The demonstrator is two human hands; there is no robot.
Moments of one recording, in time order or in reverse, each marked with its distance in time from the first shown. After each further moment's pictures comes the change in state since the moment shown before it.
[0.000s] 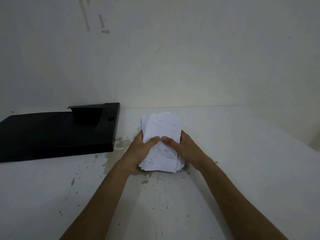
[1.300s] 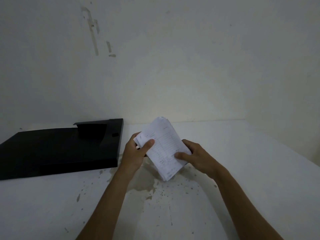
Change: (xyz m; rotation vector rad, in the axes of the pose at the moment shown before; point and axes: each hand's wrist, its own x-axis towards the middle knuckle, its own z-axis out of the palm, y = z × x) left_hand 0.018 0.011 -0.021 -0.067 0.179 0.236; right_hand 0.004 0.001 -0.039 -0.053 -0.072 -0.036
